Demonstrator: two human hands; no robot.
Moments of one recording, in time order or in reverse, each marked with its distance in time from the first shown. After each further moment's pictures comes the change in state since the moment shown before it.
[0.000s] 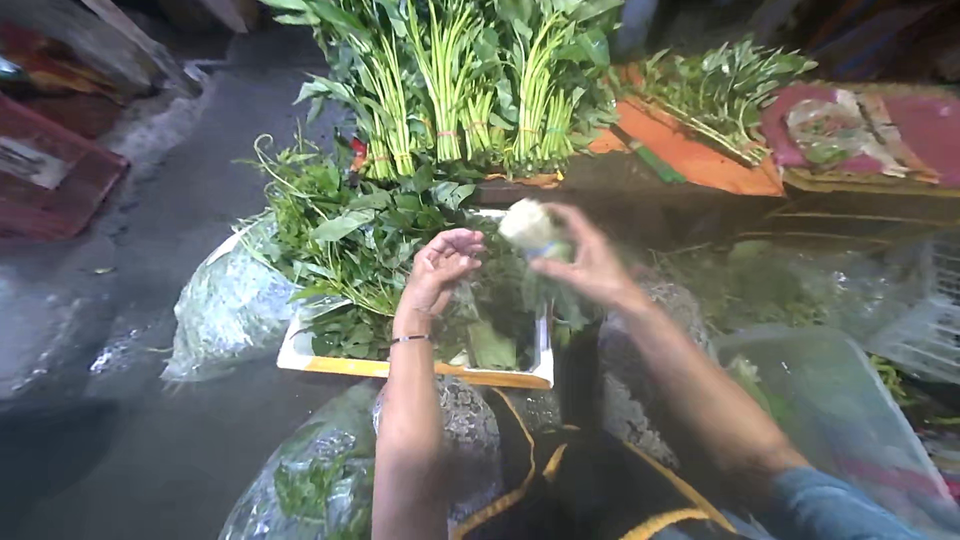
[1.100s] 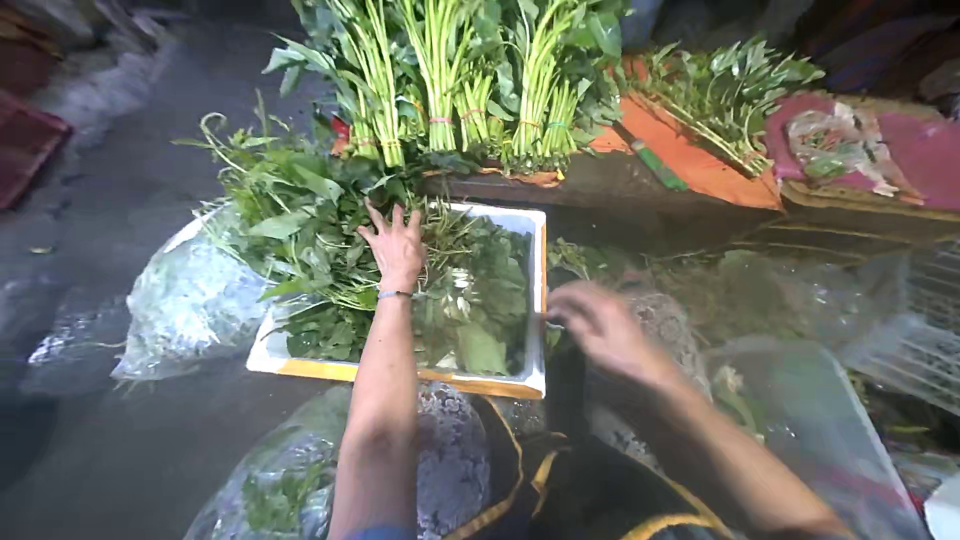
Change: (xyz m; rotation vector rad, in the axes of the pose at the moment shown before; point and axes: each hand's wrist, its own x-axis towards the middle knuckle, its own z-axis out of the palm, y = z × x) left_hand 0.069 -0.034 -0.071 1.761 0.339 -0.114; right_hand -0.044 0.015 0.002 -0.404 -0.182 -0.032
